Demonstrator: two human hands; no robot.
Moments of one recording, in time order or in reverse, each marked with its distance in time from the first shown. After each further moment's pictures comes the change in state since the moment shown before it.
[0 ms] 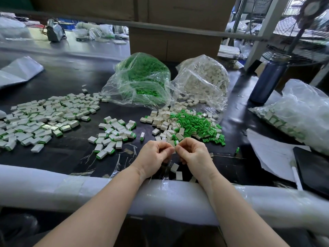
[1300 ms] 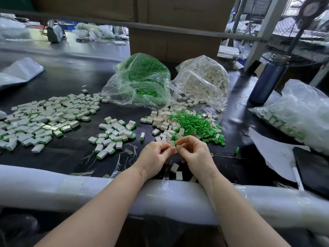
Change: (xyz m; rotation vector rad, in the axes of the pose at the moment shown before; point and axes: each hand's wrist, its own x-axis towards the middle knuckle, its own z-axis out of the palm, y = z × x) left_hand 0.002 -0.002 0.002 0.090 -0.015 0.013; right_hand 0.000 0.000 -0.001 0.005 0.031 0.002
